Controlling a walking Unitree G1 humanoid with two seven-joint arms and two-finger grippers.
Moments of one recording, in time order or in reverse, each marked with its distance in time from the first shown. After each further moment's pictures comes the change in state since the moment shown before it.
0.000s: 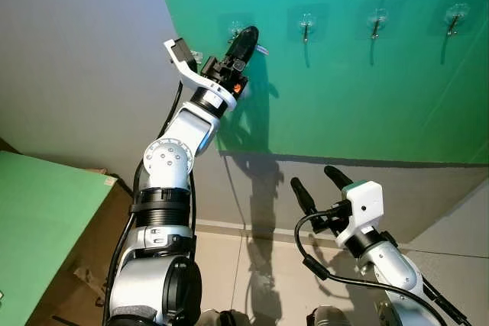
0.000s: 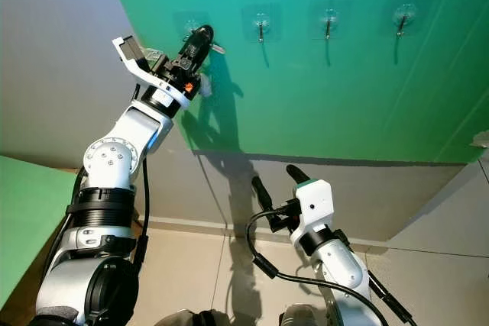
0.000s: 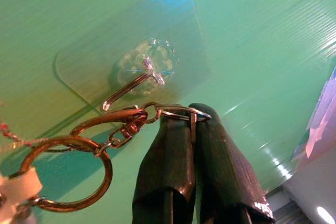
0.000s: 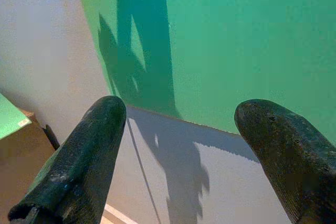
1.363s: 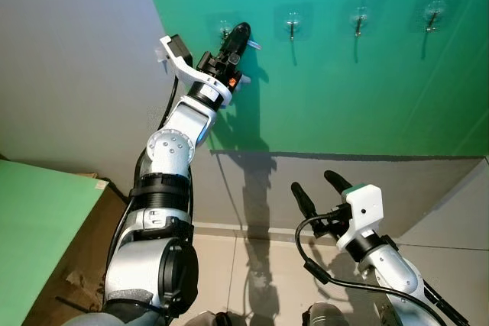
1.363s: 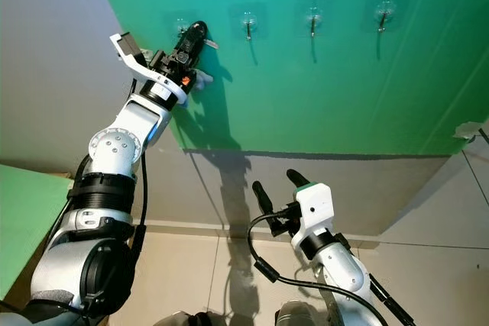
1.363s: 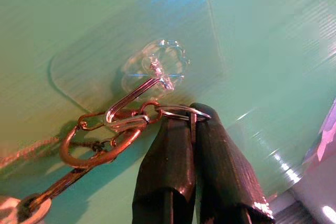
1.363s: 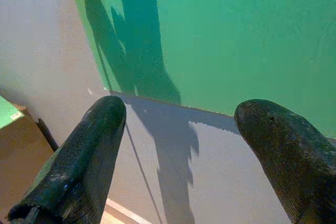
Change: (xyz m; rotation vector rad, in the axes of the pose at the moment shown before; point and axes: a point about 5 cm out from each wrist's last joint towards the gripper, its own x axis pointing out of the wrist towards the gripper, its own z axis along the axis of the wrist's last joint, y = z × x) left arm 0.006 0.013 0.014 0.060 -0.040 0.025; right arm -0.004 0.000 -0.004 0.009 0.030 0.002
